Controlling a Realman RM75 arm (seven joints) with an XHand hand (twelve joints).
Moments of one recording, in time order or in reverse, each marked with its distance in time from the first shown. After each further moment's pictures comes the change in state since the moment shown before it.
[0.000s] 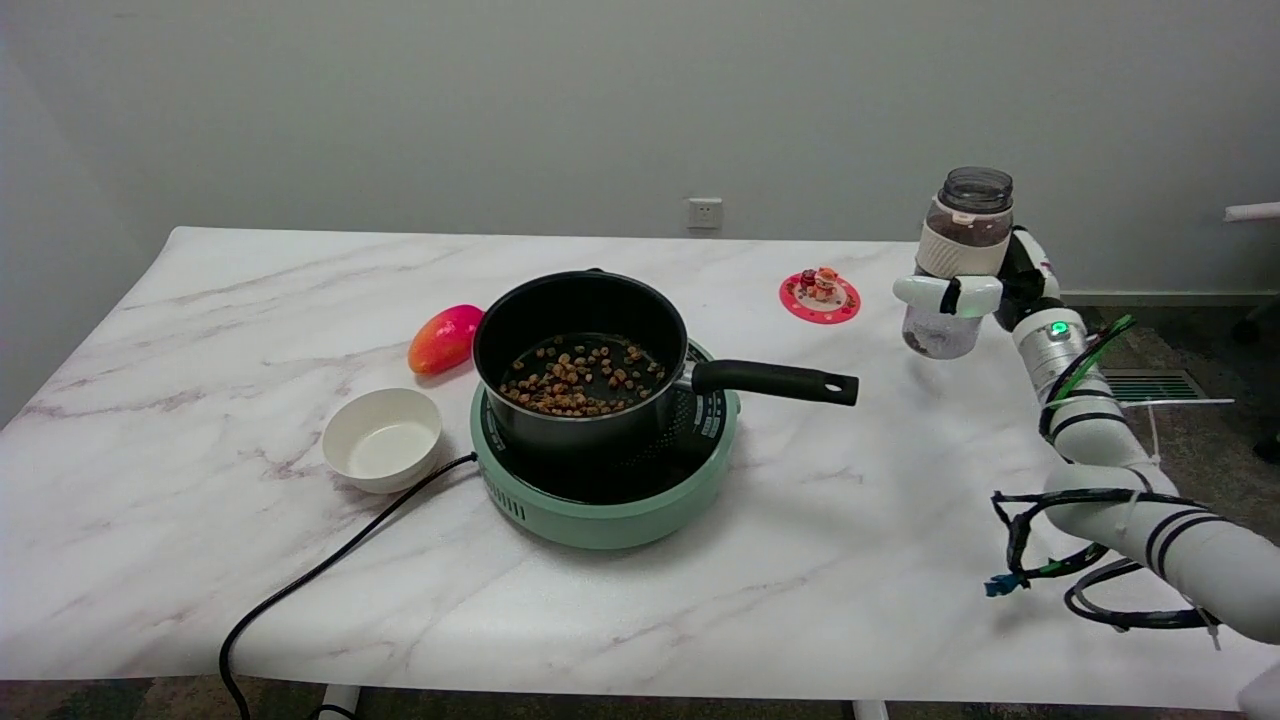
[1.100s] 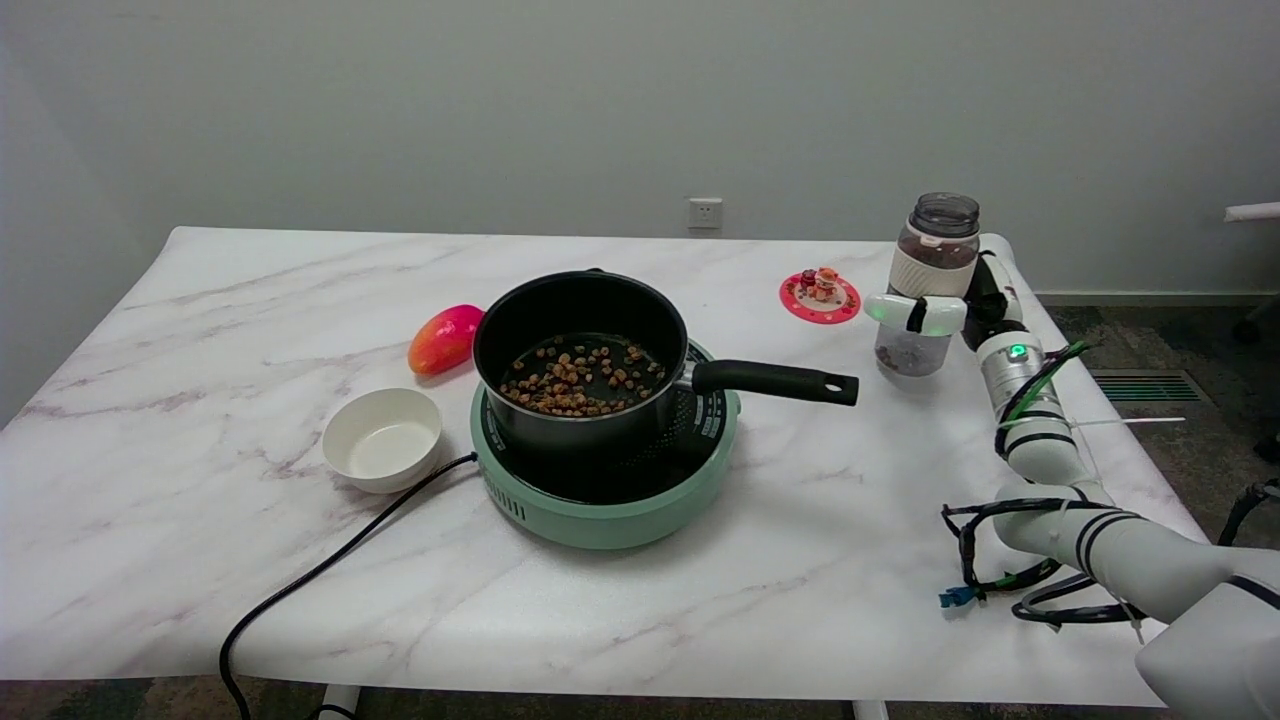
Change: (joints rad) arm 0.159 -0.138 -0.104 -0.318 -0.063 0.149 0.096
